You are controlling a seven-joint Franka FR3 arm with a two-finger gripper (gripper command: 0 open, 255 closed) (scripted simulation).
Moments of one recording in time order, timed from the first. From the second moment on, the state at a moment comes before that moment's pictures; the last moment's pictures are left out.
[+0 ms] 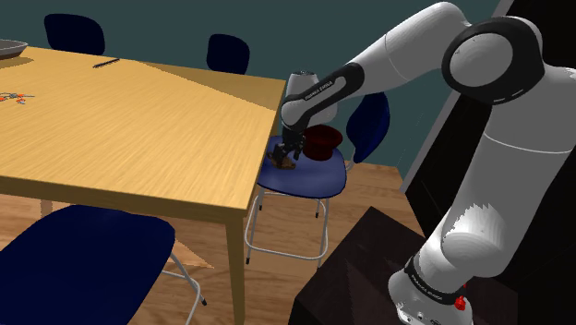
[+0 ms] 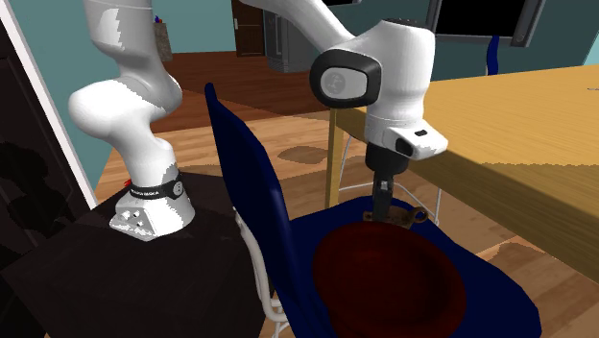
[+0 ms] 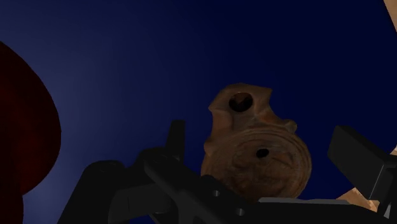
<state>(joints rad) -0.05 0.19 -0.04 -2.18 0.07 2.38 -0.07</state>
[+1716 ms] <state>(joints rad) -0.05 0.12 -0.04 -2.15 0.06 2.29 -0.06</state>
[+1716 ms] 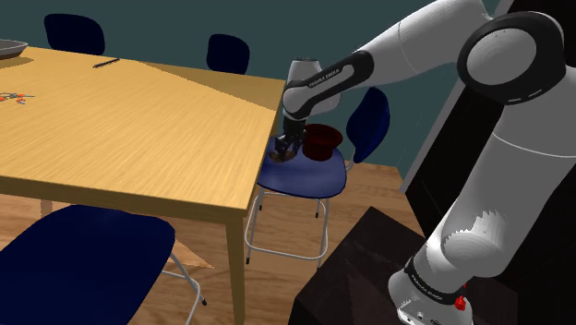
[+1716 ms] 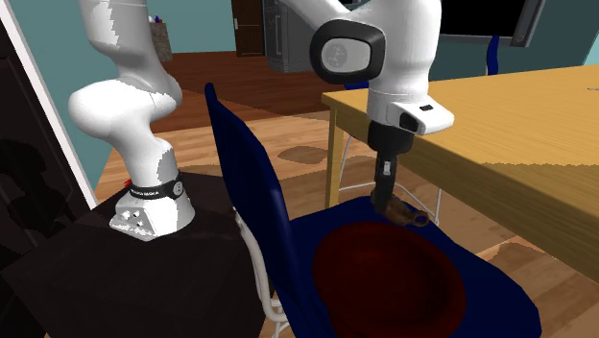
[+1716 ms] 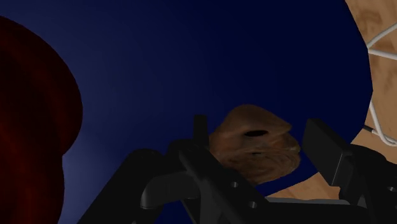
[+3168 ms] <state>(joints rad) -0.05 0.01 -0.04 -1.99 0.04 2.02 -0.04</state>
